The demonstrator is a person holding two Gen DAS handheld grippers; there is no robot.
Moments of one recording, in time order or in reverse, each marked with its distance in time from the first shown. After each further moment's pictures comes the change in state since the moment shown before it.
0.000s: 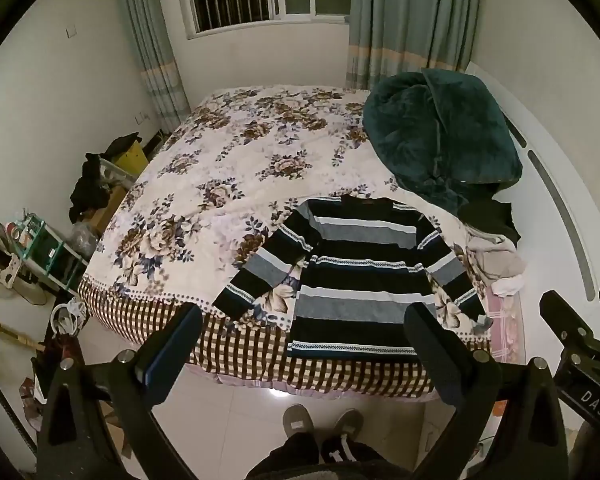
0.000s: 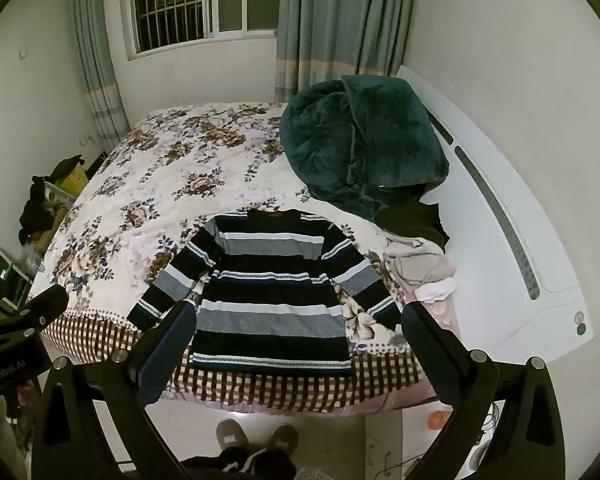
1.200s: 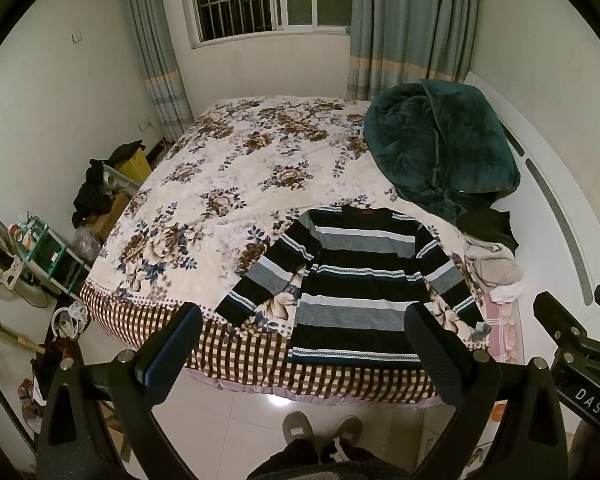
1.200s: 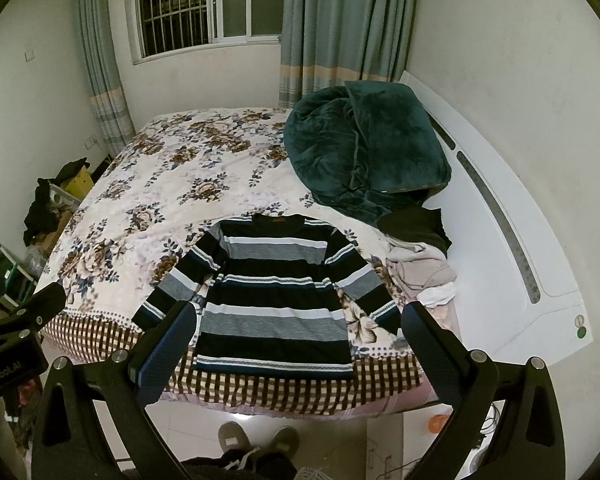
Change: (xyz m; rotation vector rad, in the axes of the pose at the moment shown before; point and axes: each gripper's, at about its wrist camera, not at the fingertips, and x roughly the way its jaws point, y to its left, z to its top) left arm -0.010 -0.009 0.023 -0.001 -0.030 0.000; right arm -0.014 -0.002 0.011 0.001 -0.013 0.008
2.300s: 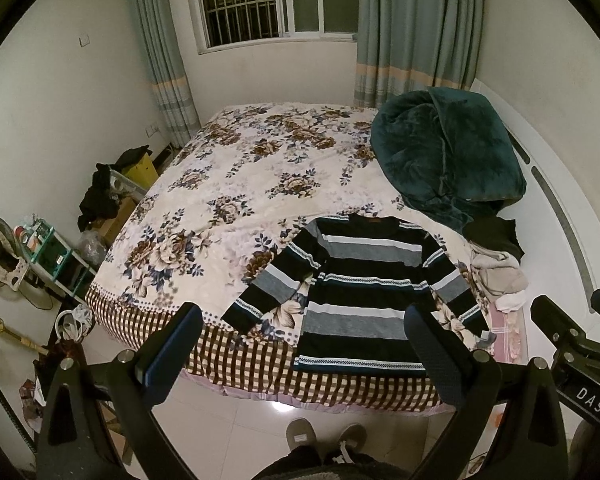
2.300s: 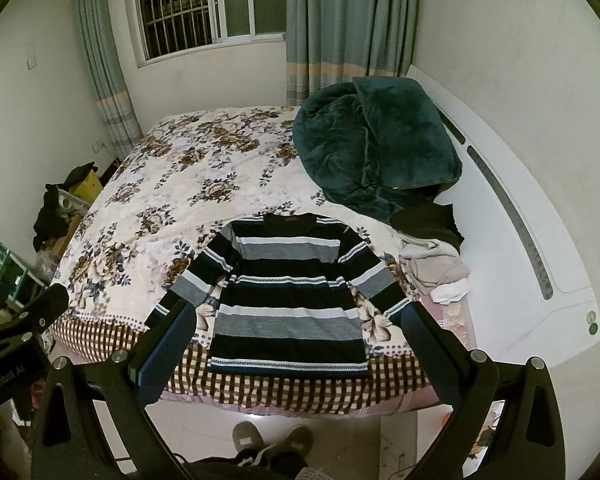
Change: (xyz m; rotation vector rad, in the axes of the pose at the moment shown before) left arm -0.009 0.026 0.013 -0.009 -0.027 0.014; right arm -0.003 0.019 0.011 0.017 0.011 0.040
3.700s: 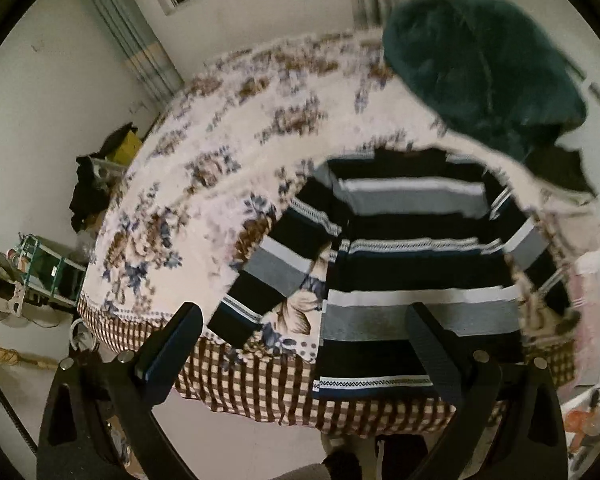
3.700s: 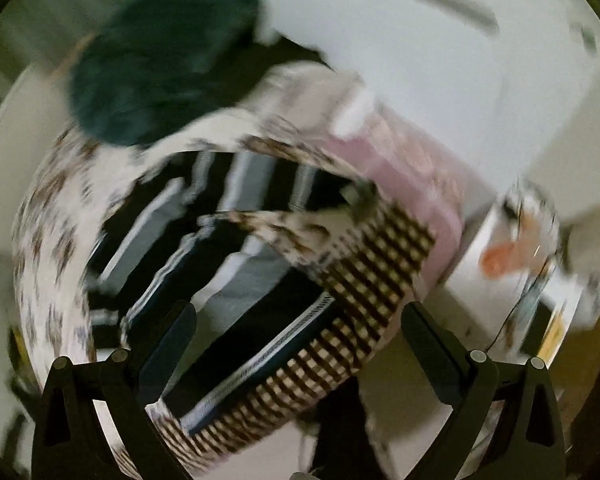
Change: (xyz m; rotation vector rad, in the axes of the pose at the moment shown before) left arm 0.316 -0.058 -0.015 0.138 0.214 0.142; right arm 0.319 -0.250 -0.152 0.868 0.331 -0.230
